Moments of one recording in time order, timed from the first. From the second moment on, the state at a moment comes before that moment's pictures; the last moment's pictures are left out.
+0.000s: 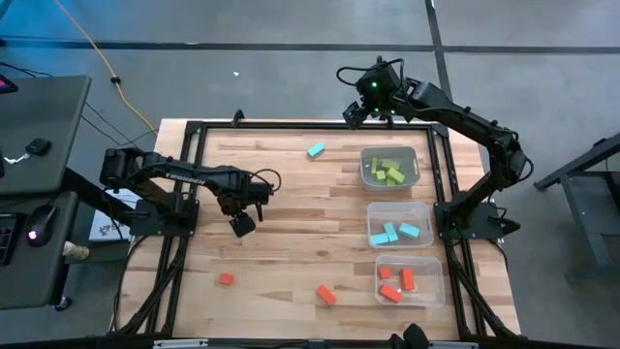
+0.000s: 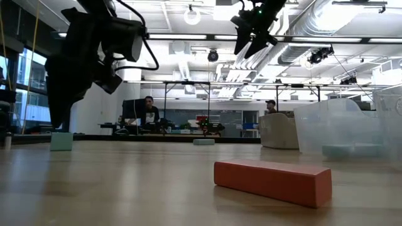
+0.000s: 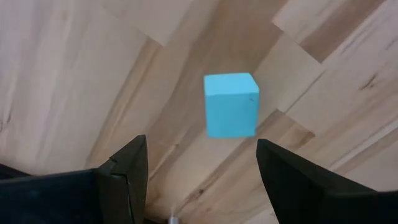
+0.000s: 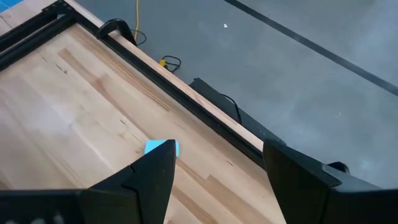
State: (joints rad) left arm 0.19 1.49 0.86 -1.10 0.08 -0.51; right arm -0.57 1.57 1.64 -0.83 0.19 0.20
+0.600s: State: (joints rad) left arm 0.13 1.49 0.72 -0.87 0.14 -0.62; right arm -0.57 1.57 1.64 -0.83 0.19 0.25
